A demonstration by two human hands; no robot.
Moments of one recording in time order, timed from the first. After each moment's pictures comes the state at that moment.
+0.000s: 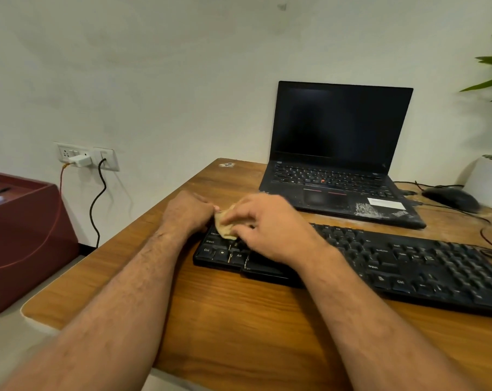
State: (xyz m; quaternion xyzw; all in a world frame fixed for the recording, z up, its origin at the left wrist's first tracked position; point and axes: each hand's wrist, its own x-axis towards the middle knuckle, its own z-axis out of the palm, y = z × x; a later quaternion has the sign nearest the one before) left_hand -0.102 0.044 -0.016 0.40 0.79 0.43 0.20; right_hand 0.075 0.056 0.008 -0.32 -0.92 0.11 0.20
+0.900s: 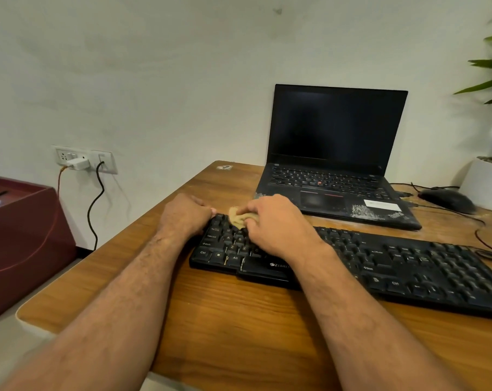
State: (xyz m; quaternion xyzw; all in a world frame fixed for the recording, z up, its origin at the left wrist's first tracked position) left_hand -0.099 0.043 -0.017 0.40 0.79 0.41 0.20; right_hand 0.075 0.071 -0.001 -0.40 -0.89 0.08 0.20
